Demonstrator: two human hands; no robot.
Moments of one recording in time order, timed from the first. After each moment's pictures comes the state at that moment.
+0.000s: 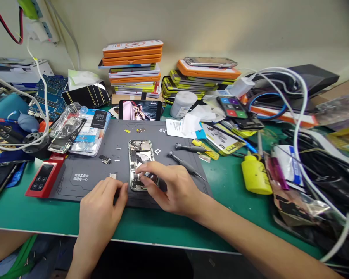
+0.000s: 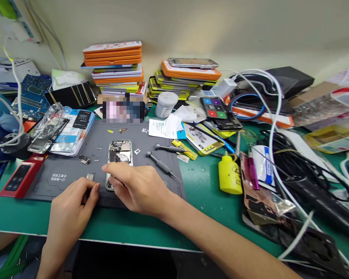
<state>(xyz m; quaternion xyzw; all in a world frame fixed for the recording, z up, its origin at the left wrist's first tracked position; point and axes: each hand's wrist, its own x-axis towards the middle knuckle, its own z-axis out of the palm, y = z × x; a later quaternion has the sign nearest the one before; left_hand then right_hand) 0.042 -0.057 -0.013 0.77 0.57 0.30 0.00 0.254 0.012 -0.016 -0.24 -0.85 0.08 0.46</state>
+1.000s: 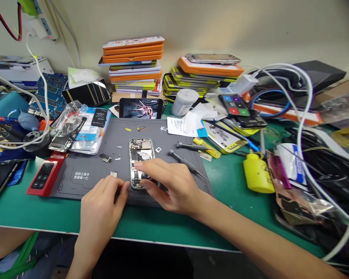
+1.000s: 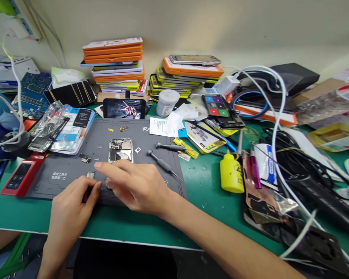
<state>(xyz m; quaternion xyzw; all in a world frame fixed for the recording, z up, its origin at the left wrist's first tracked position) 0.042 -0.057 -0.011 0.77 0.57 0.30 0.01 0.254 0.014 -0.014 -0.22 -0.86 0.07 0.46</state>
